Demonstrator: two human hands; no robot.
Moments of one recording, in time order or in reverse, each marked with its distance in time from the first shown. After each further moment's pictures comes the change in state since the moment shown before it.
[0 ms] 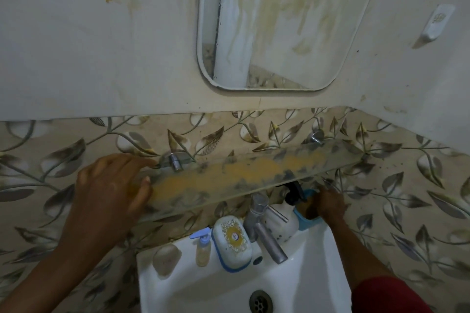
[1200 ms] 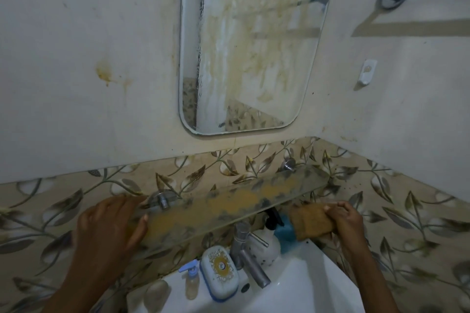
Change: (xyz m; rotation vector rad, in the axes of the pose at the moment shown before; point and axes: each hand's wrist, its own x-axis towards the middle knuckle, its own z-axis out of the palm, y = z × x) left_hand 0.006 0.005 -0.005 0.122 -0.055 -0.029; right_hand -0.109 -0.013 -0.179 1.296 0.078 0.107
